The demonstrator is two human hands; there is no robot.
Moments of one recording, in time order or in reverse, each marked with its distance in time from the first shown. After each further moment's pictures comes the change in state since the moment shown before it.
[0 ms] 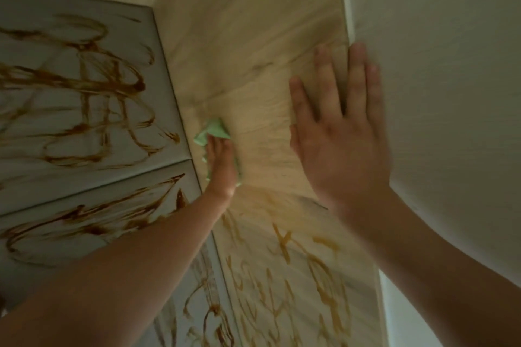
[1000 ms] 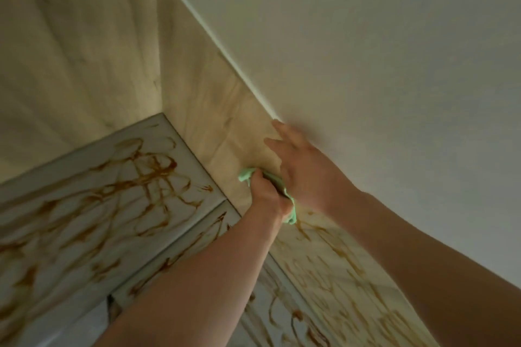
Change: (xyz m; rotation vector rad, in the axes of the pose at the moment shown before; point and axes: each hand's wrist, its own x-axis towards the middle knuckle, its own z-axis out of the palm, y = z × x) left_hand -0.144 0.132 0.084 -0.361 0.003 -0.607; right_hand -0.061 0.035 -0.095 0.966 -0.279 0.234
